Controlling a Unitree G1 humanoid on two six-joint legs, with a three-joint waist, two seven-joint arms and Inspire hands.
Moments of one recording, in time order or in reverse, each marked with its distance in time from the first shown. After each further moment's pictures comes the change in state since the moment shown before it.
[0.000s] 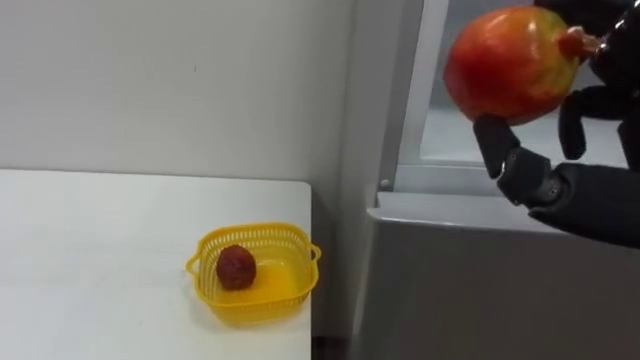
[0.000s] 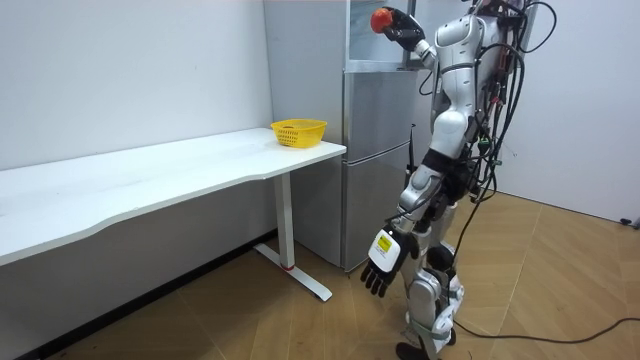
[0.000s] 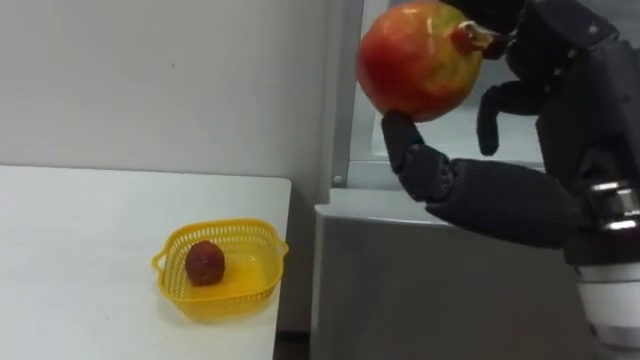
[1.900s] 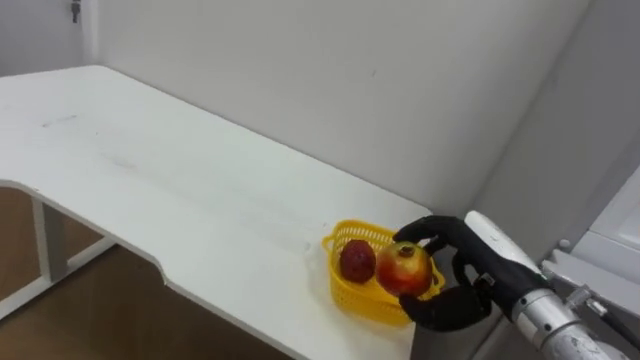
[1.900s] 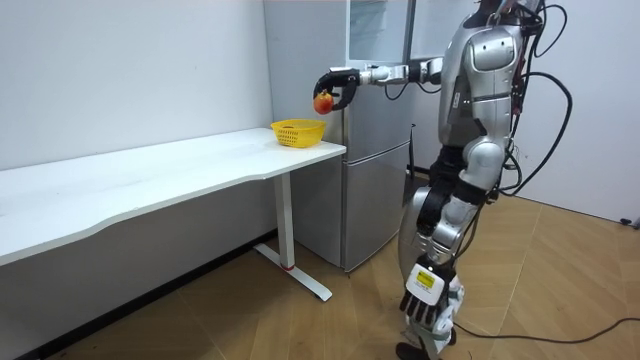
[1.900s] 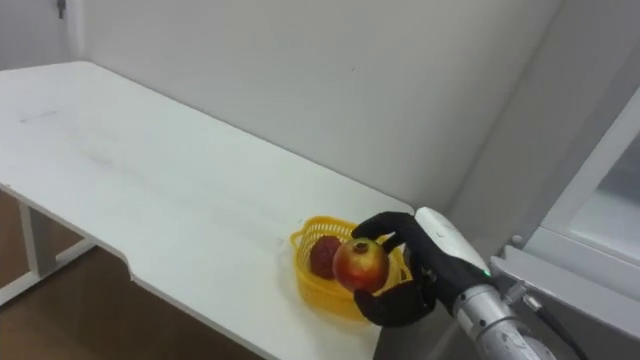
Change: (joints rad) left arm -0.106 0.128 -0.034 0.046 0.012 0.054 -0.107; right arm -0.268 -0.114 0.431 0.825 -0.349 0.077 0.089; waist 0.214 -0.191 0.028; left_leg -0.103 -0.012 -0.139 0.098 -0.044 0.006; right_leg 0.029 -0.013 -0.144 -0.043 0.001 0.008
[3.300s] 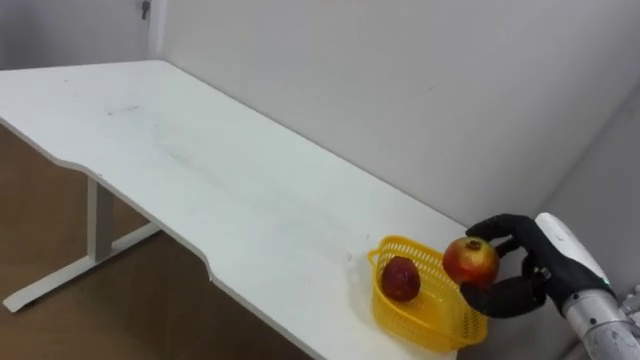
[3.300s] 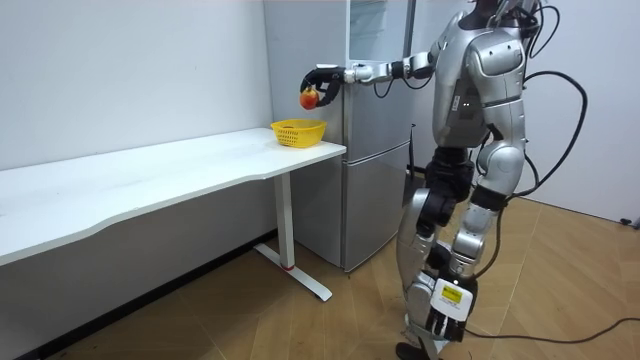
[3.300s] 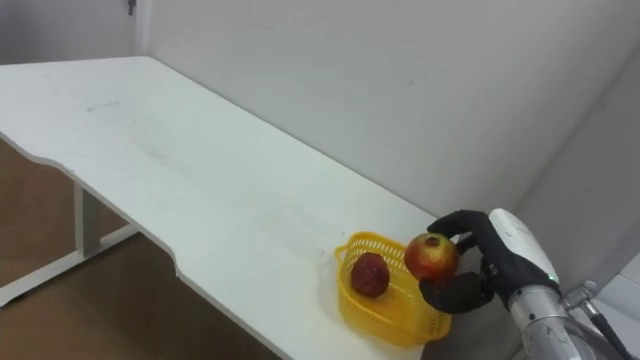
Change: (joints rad) left arm 0.097 0.050 -0.013 -0.089 -0.007 0.076 -0.019; right arm -0.074 -0.030 0.004 0.260 0.067 0.043 -0.181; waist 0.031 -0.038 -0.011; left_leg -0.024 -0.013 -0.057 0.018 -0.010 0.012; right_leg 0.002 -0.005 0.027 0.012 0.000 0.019
